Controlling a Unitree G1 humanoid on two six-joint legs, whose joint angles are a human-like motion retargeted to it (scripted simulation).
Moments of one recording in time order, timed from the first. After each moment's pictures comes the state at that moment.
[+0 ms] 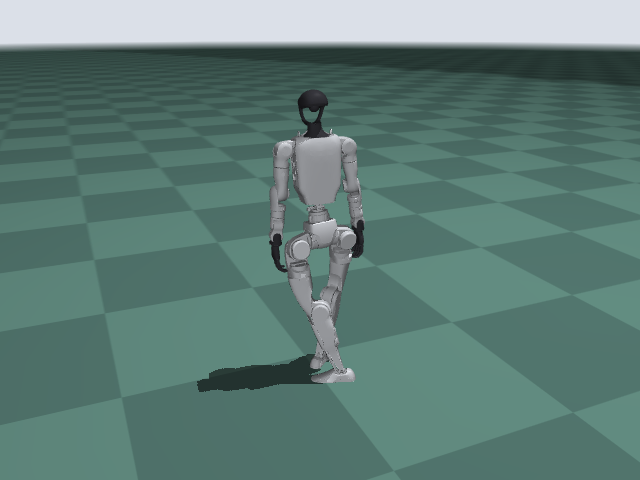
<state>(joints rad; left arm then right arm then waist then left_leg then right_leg) 0.02 0.10 0.30 1.52 0.35 -0.07 -0.11 -0.06 -0.15 -0.26 1.45 -0.35 0.01 0.11 -0.09 0.07 -0.08 0.15 0.03 1.15 0.06 -0.29 -0.13 -0.20 0.02 -0.88 0.18 -0.19 -0.12</state>
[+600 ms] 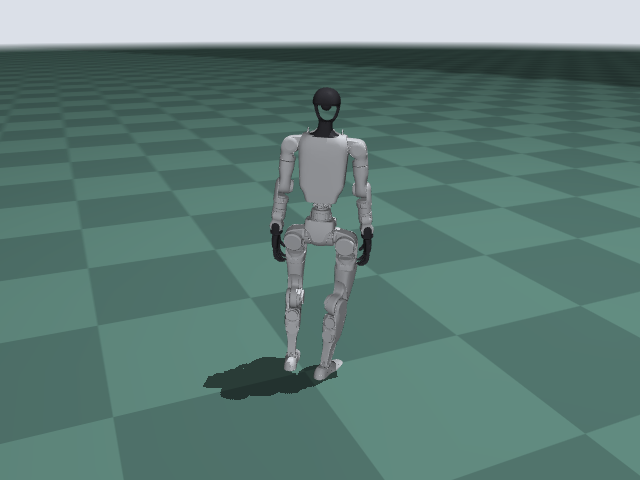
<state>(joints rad) 0.07 0.11 0.26 1.48 0.36 -0.07 -0.13 -0.04 -0.13 -0.21 1.48 -0.44 0.04 0.11 0.07 0.01 -0.06 -0.15 0.04 0.11 0.19 -0.01 0.01 -0.04 0.00 -0.40 0.16 -0.14 -0.10</state>
